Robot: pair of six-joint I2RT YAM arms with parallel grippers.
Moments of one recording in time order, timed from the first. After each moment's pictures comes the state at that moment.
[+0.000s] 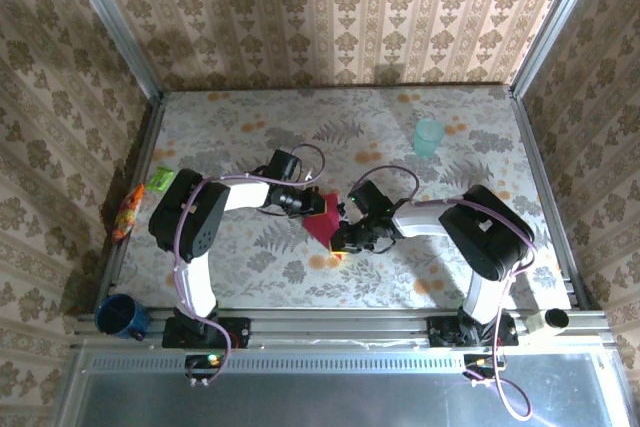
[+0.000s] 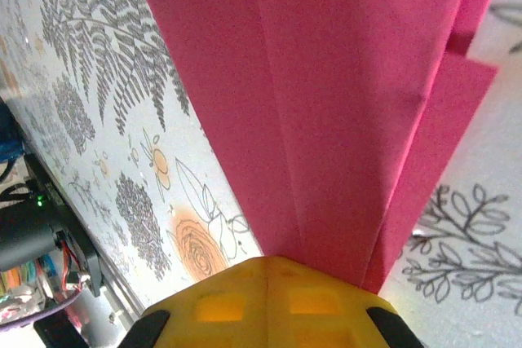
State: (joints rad) left arm -0.54 1.91 0.99 -0.14 0.63 -0.50; right arm 0.67 1.79 0.80 -0.08 -0.62 0.68
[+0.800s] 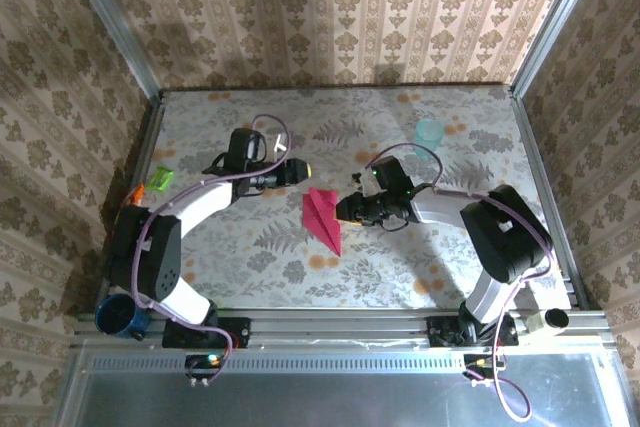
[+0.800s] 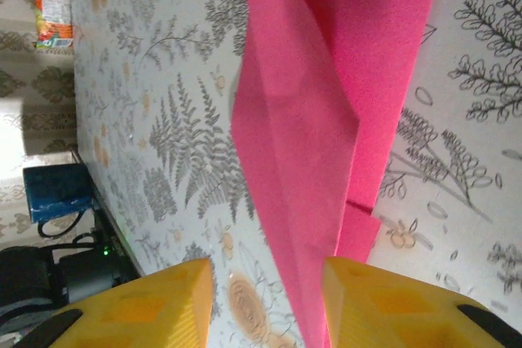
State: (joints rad) left arm -0.39 1.57 0.91 -0.08 0.62 -0.48; right arm 0.49 1.73 0.84 0.00 -0.67 0.63
